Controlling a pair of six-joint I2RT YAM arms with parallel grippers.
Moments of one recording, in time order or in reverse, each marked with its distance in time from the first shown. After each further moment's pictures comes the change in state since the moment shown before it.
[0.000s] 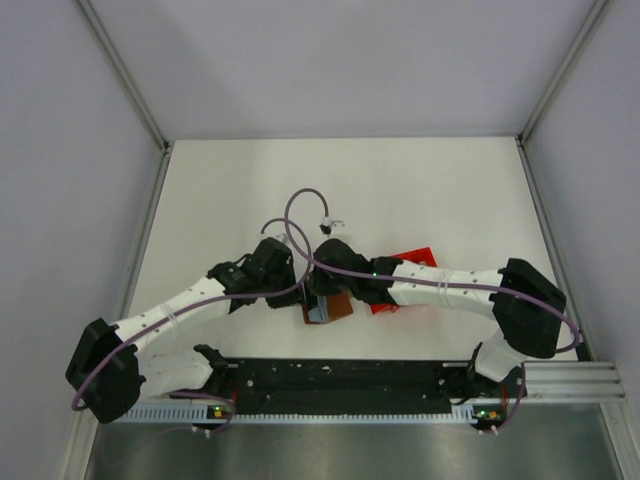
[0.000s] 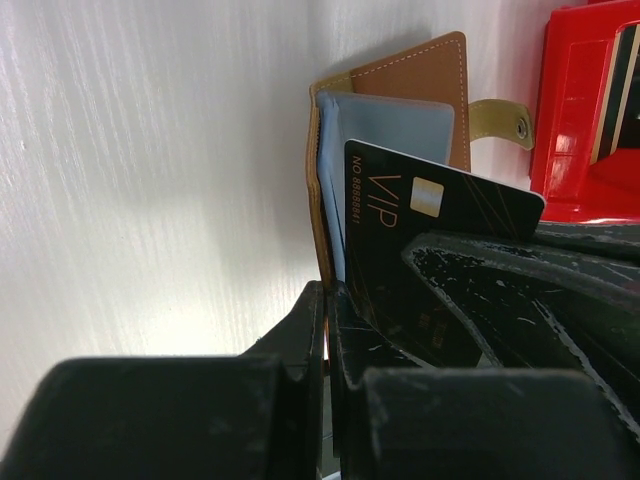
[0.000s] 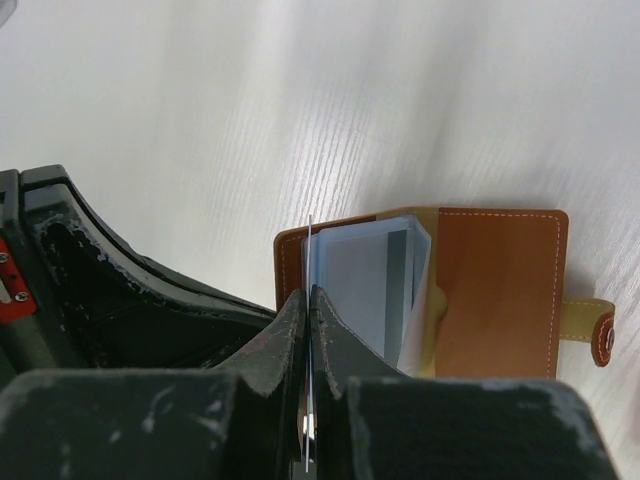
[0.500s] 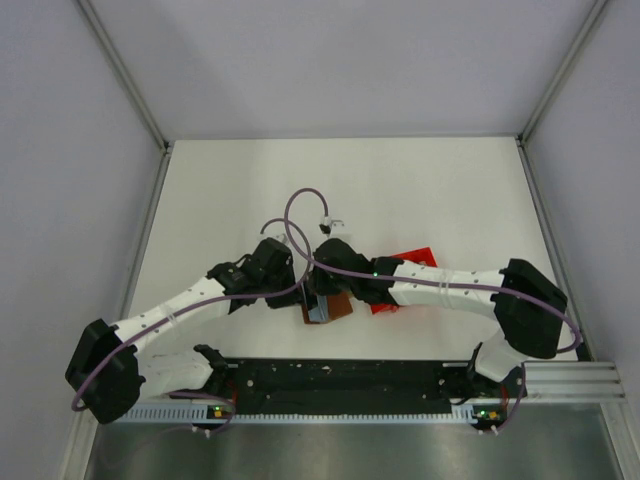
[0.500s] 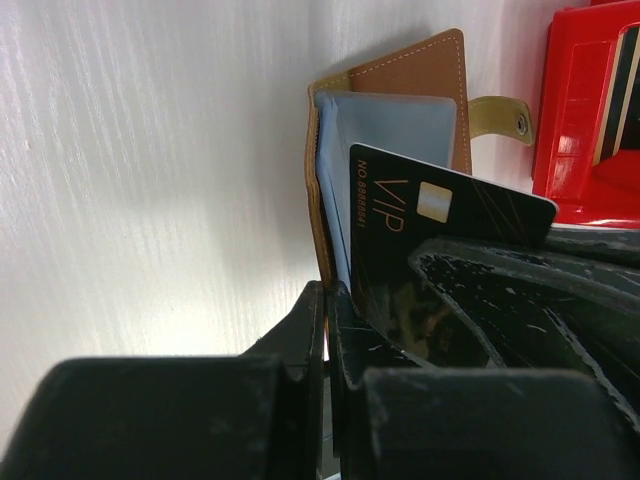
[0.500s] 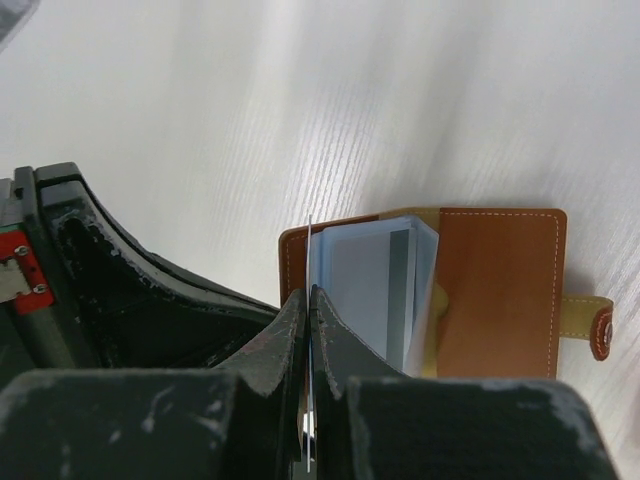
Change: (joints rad) left arm 0.000 -0.005 -0.002 0.000 -0.004 0.001; right arm 0.000 -0.002 -0.004 0.009 -0.003 -0.006
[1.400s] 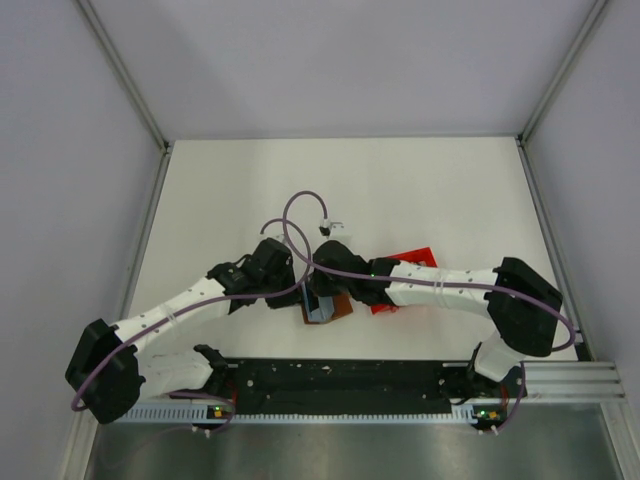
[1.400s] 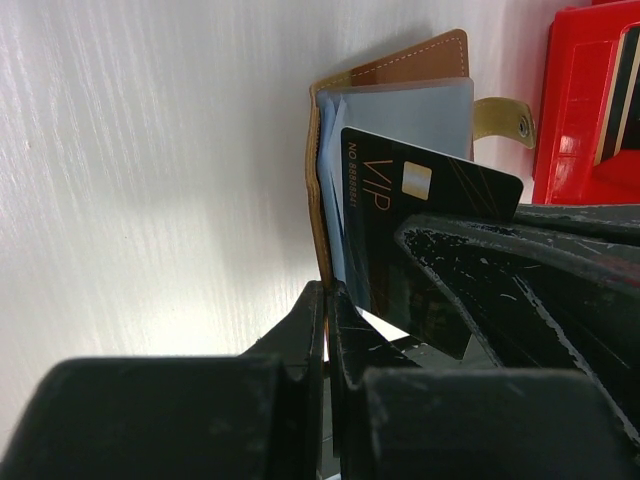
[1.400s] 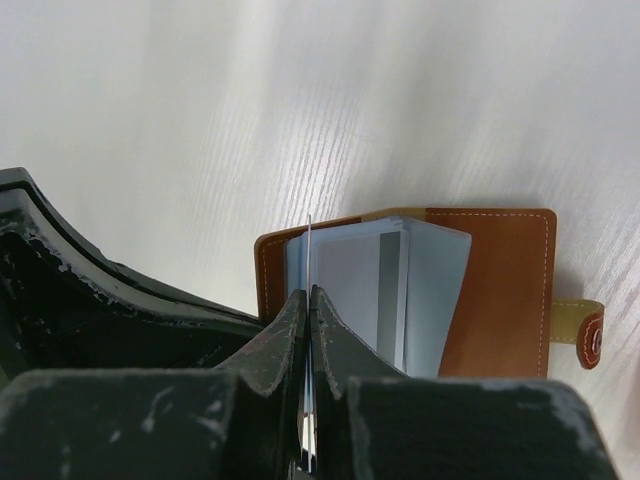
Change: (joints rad) left arm 0.000 0.000 -0.003 0.001 0.000 0.000; right arm 0.000 0.021 -0.005 0.002 0.014 -0.004
